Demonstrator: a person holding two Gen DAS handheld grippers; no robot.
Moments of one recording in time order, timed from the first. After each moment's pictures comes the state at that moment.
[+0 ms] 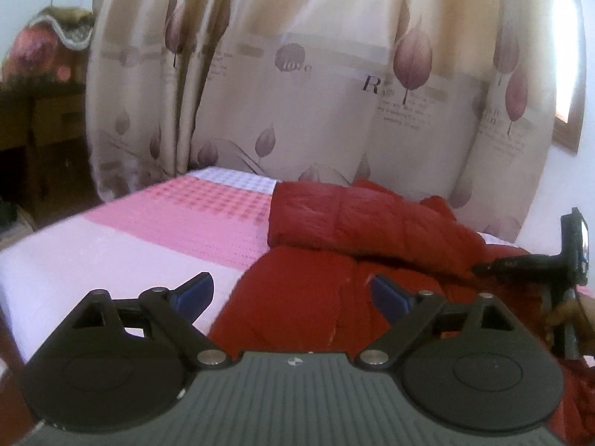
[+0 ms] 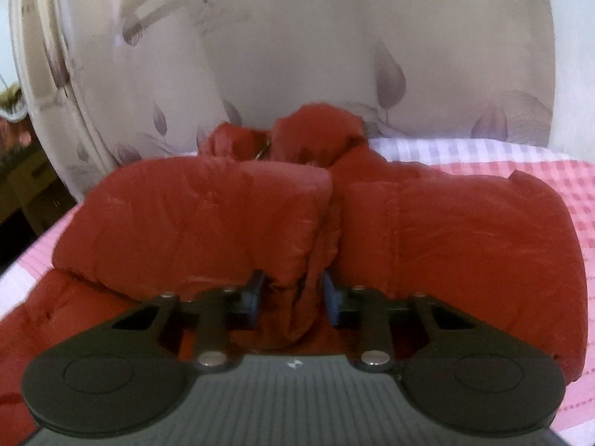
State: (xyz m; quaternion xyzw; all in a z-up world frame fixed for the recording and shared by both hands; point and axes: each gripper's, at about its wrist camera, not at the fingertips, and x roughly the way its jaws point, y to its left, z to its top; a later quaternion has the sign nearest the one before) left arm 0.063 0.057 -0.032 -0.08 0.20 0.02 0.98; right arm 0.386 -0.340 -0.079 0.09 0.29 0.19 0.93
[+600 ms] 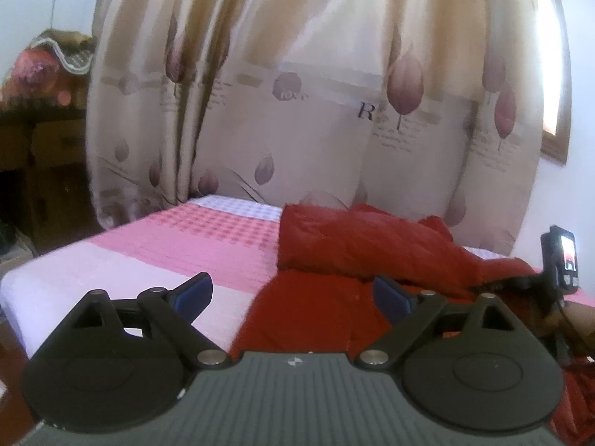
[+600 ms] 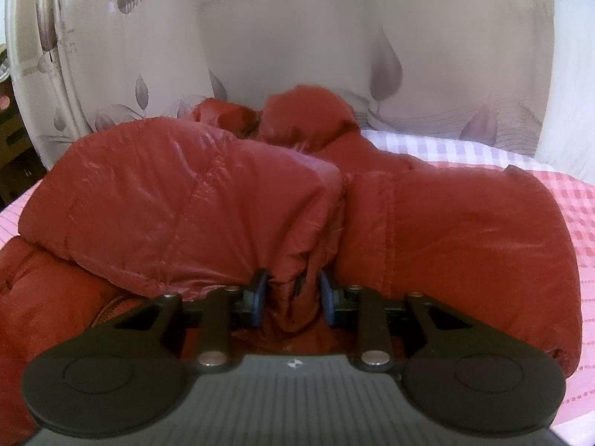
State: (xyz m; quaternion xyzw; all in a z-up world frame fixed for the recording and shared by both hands) left arm 0.039 0.072 -0.031 -0.07 0.14 0.01 0.99; right arm 0.385 -0.323 -0.087 0.04 0.29 0.14 0.94
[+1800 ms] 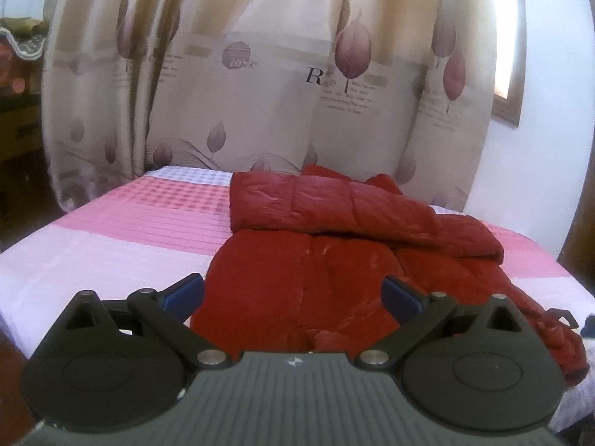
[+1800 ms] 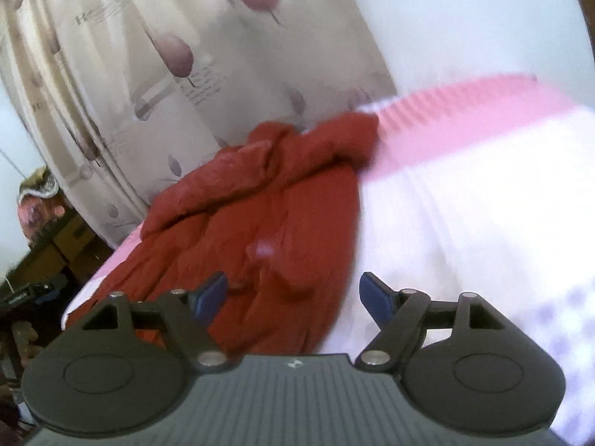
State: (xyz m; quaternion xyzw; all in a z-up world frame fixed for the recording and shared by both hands) left arm 0.014 0.069 -0.034 -0.05 0.20 -0.08 0.98; right arm 0.072 -0.460 -0.090 0.26 0.25 0.15 0.92
